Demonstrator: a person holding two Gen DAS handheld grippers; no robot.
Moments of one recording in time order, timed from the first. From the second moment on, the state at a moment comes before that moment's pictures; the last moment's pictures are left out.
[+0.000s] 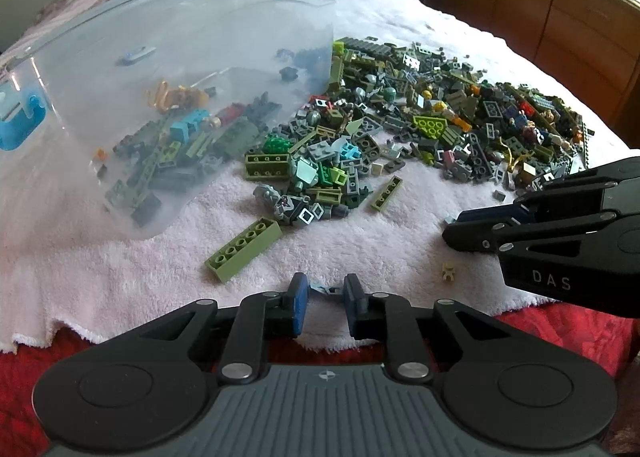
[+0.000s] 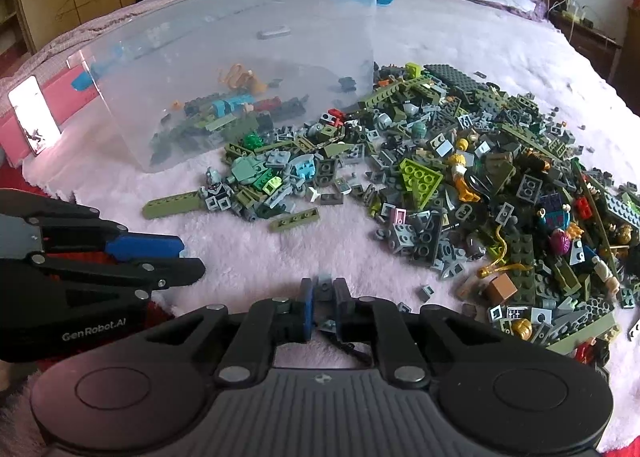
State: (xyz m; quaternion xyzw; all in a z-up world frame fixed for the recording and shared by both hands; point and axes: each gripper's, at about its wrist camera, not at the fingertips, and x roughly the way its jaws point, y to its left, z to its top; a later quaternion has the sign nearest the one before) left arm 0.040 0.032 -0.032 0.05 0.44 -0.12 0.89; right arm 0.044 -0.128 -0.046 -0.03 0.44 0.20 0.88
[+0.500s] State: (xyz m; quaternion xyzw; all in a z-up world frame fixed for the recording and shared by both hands) left arm 0.039 0.030 -0.034 0.06 0.44 -0.12 0.89; right arm 0.047 -0.131 -0.053 -0.01 0.44 0.20 0.87
